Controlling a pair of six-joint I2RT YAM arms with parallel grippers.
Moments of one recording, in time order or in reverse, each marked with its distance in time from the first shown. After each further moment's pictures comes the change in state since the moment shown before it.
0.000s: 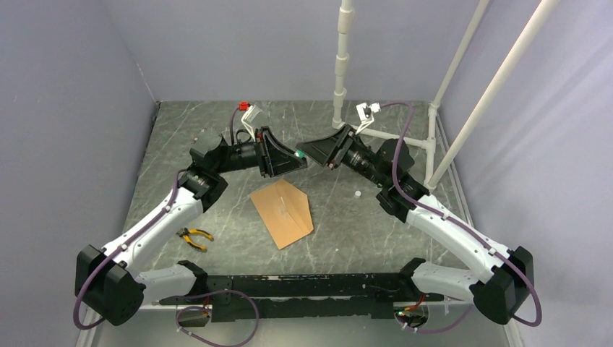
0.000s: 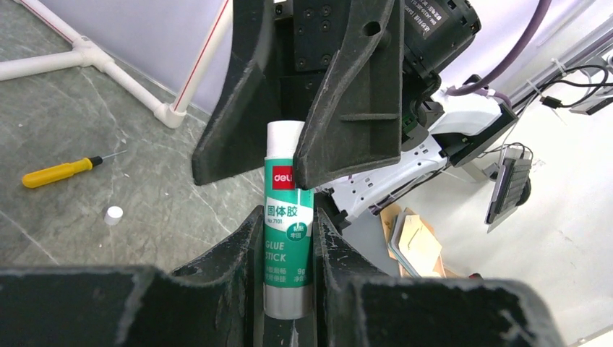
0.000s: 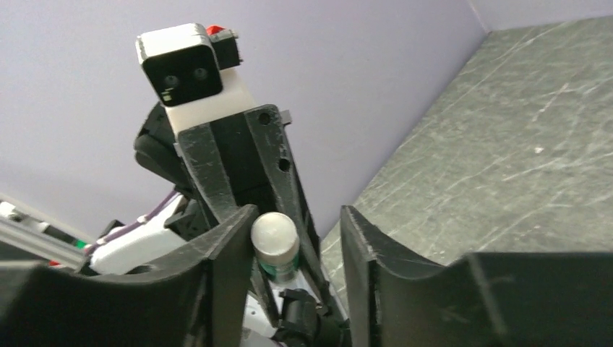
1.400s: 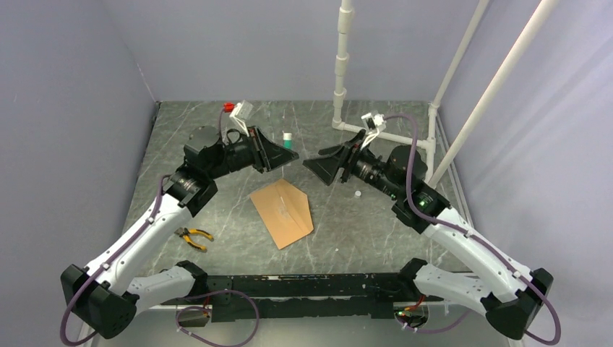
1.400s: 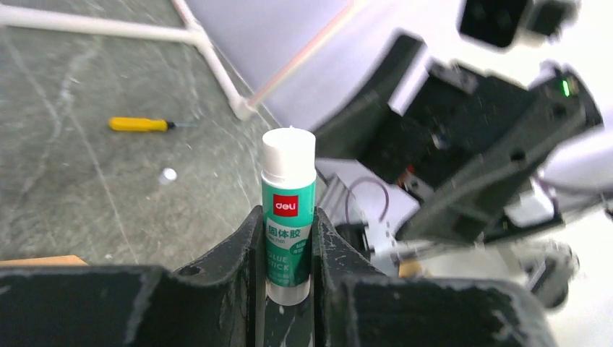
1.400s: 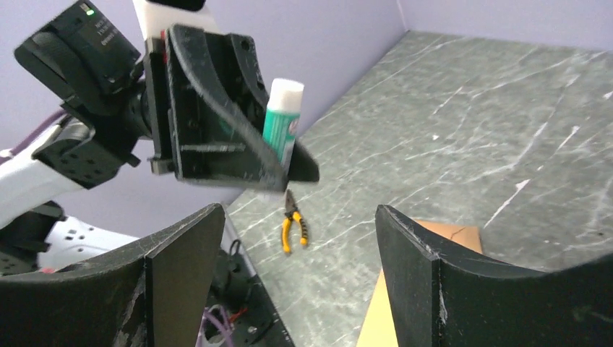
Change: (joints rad) left arm -0.009 -0.081 0.076 -0.376 -0.248 0.027; right arm 0.021 -0.110 0.067 -0.322 0.001 -0.336
